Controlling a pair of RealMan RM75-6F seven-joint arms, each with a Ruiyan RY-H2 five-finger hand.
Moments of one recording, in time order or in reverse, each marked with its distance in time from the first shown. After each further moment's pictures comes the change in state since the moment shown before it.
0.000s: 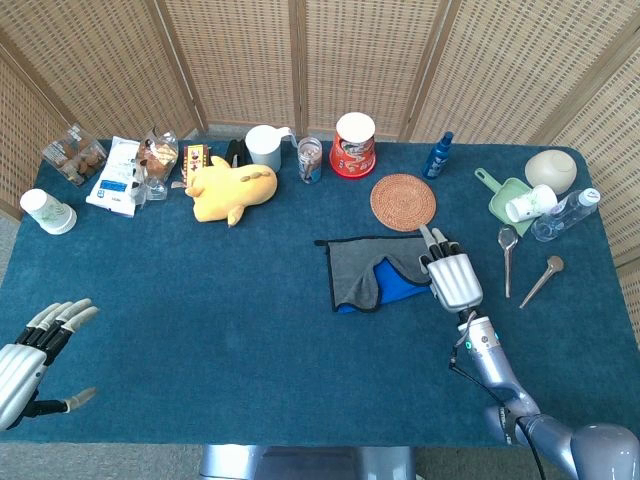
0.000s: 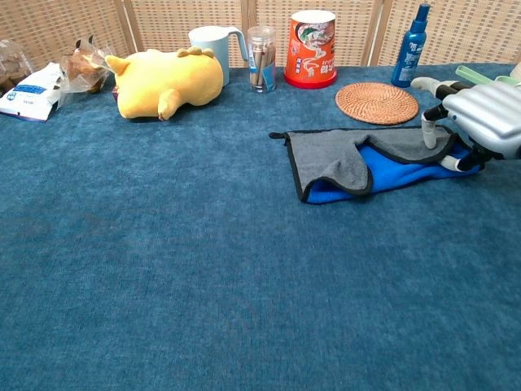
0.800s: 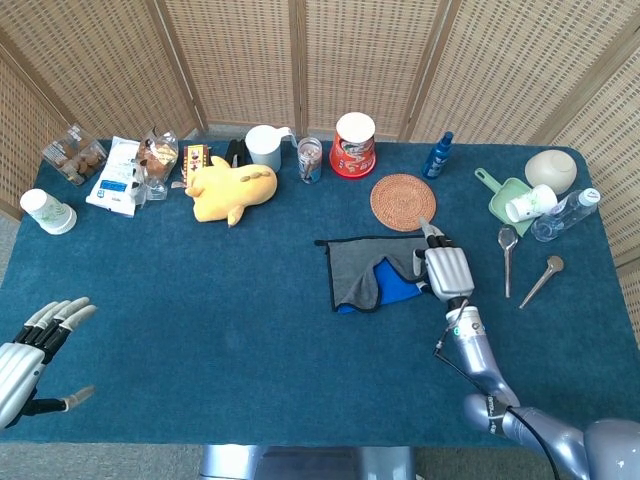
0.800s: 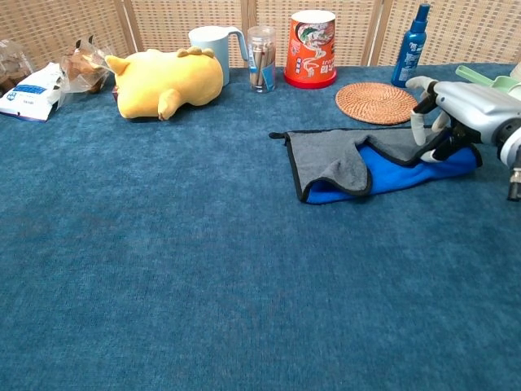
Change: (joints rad) left arm -0.001 0.002 -0.003 0.002 -0.007 0.000 -0.005; right arm 0.026 0.048 0.150 -0.247 0.217 -0.164 0.020
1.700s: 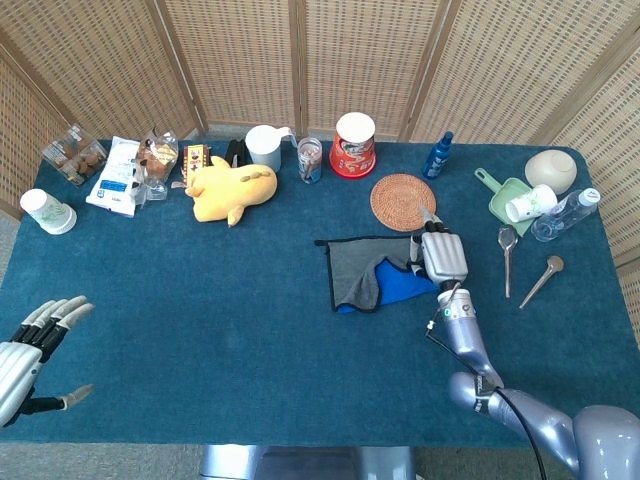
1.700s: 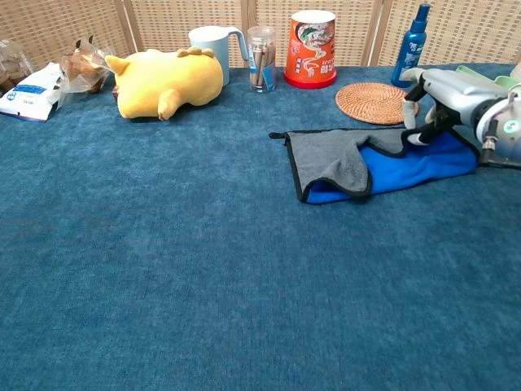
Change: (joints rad) left arm 0.000 0.001 -0.005 0.002 -0.012 0.001 -0.005; right arm 0.085 -0.034 0.090 0.038 0.172 -0.087 -0.107
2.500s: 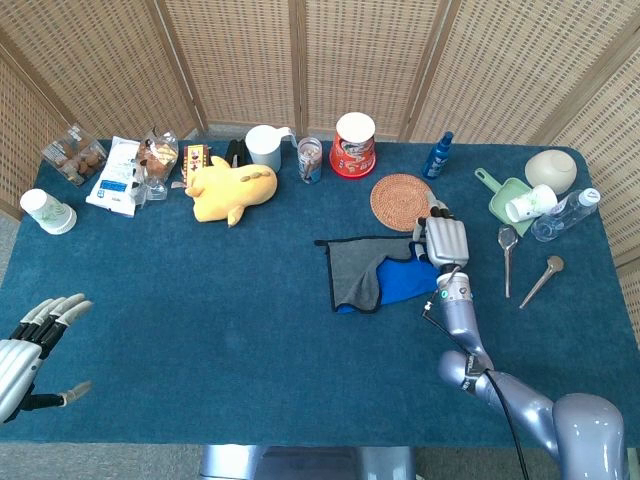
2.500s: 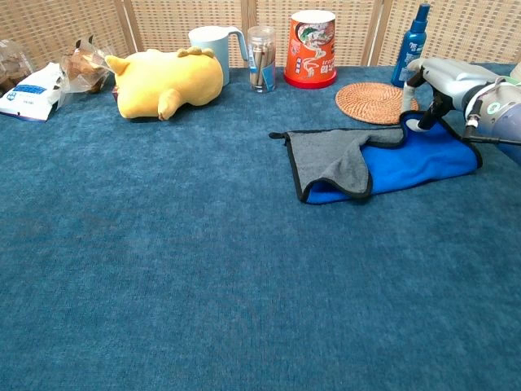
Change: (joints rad) left arm -0.006 -0.004 -0.008 0.001 -0.025 -0.019 0.004; right arm 0.081 -0.051 0.046 0.143 0.095 -0.045 -0.035
